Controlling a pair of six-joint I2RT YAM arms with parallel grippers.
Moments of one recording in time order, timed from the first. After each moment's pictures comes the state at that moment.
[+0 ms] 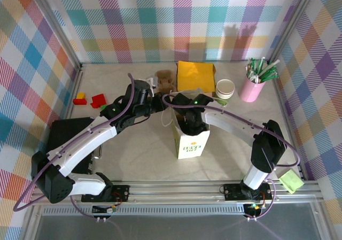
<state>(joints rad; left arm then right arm) -0.68 1.29 1.18 -0.39 0.08 -0.79 0.87 1.68 1.43 -1.21 0.01 0.66</state>
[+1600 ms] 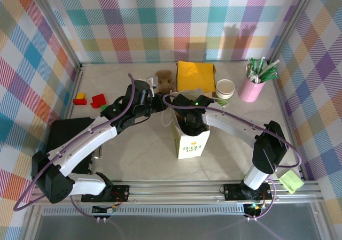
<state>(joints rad) -0.68 1.29 1.17 -0.37 0.09 -0.78 0.87 1.67 1.41 -1.18 0.02 0.67</state>
